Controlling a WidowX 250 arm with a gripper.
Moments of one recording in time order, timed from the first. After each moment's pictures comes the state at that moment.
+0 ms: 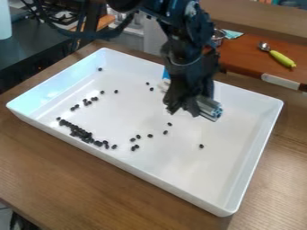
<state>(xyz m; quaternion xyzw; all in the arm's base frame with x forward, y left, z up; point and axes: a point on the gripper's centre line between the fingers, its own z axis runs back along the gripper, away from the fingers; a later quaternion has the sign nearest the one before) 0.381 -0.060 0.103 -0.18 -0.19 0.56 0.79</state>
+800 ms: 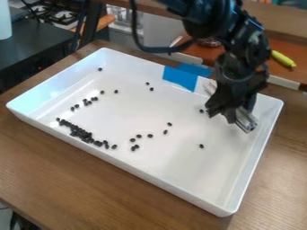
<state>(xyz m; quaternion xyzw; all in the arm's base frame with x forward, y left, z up) 0.432 -0.107 0.070 -0.12 -0.22 0.45 0.86</state>
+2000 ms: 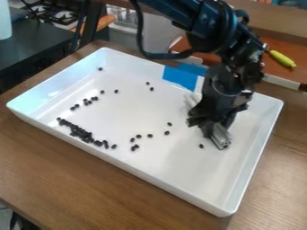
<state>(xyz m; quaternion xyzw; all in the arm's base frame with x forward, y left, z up) 0.403 -0.074 0.046 0.02 -0.18 0.45 0.88</state>
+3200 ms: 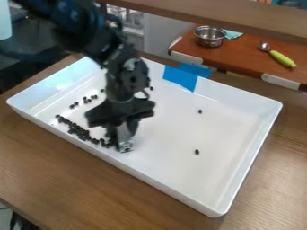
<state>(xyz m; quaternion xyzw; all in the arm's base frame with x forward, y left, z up) 0.311 0.053 0.040 0.07 -0.19 0.40 0.90</state>
